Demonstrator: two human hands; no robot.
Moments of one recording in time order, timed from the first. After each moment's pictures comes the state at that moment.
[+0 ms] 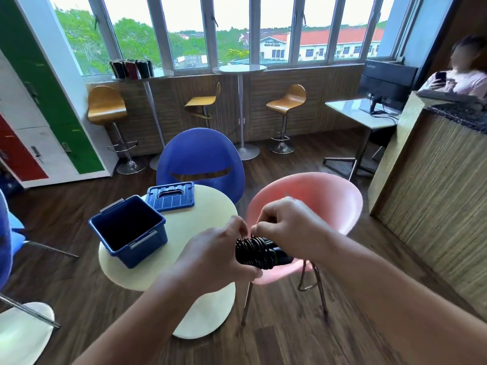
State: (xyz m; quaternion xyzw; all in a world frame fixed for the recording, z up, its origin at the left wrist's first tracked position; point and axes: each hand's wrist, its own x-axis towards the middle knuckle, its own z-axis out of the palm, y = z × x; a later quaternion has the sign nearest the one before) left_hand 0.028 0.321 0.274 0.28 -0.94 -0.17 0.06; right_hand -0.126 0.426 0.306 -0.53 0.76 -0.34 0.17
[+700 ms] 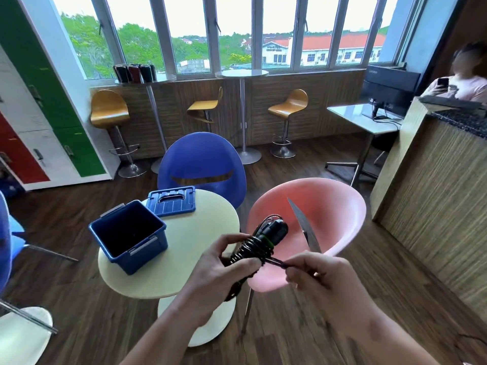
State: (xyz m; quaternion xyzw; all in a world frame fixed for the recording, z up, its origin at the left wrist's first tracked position) left_hand 0.035 0.331 0.245 0.27 -0.63 -0.70 0.21; right_hand -0.130 0.497 0.233 -0.49 0.71 -0.47 0.16
